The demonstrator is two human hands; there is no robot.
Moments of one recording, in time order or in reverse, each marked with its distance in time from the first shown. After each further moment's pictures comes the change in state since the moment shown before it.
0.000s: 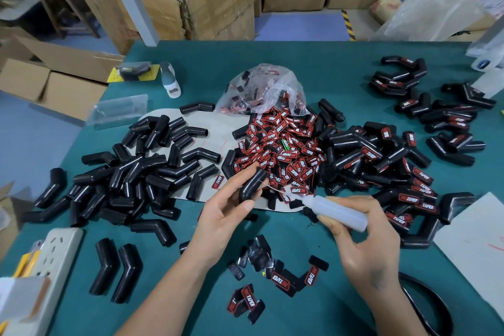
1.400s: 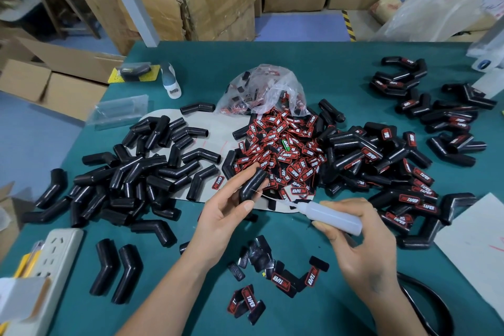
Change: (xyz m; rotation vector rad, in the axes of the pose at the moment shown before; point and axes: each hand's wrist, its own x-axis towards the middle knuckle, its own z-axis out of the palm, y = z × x) left_hand -0.001 0.004 0.002 -0.025 0.012 -0.011; right_hand 0.000 -0.002 0.000 -0.024 -0.047 -0.058
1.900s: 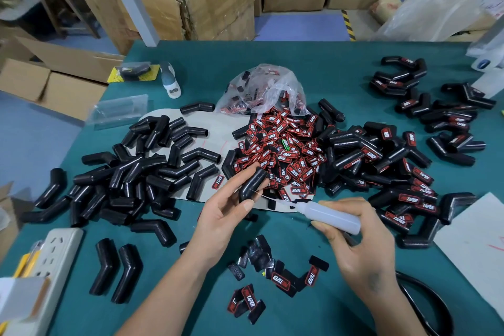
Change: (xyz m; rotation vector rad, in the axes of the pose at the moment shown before) left_hand 0.000 0.000 0.000 -0.053 -0.014 -0.017; right_hand -0.001 0.001 0.002 0.003 -0.003 0.008
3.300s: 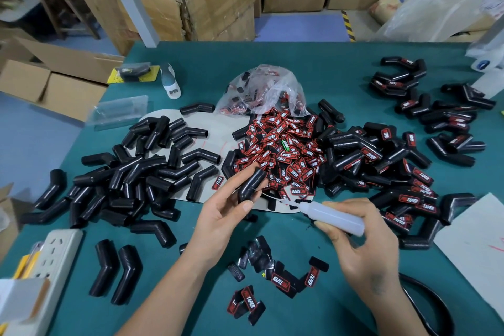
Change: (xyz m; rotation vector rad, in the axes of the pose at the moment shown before) left_hand 0.000 0.003 0.002 -0.013 0.031 0.010; right_hand 0.002 -0.005 -0.003 -0.019 0.019 -0.008
